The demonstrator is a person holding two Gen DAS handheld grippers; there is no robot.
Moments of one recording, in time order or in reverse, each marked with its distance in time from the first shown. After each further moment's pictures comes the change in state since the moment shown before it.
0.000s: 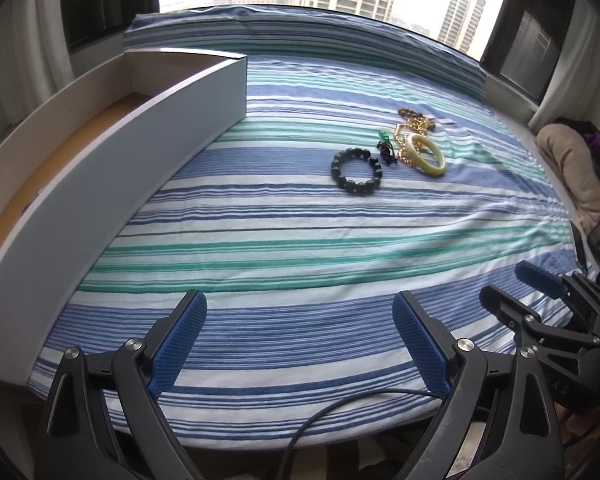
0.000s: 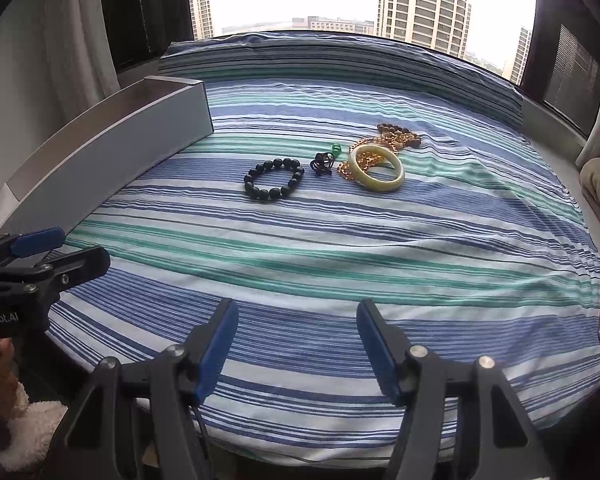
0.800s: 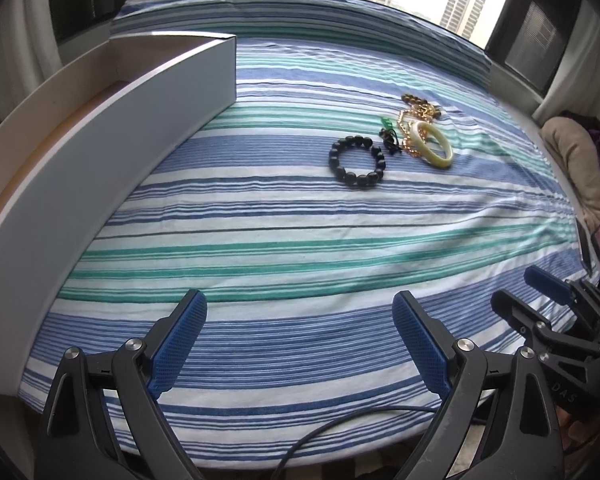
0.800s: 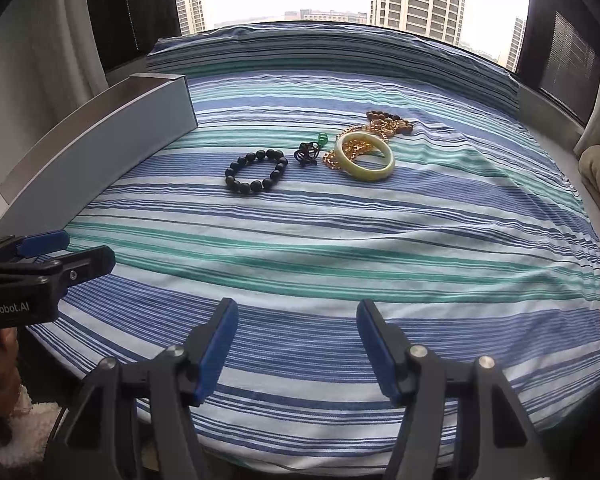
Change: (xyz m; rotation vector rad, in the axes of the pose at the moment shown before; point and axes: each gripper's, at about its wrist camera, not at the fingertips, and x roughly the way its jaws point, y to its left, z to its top) left arm 0.028 -0.005 0.012 0.001 0.057 -0.003; right arm 0.015 -0.018 0.000 0.031 0.027 -0.009
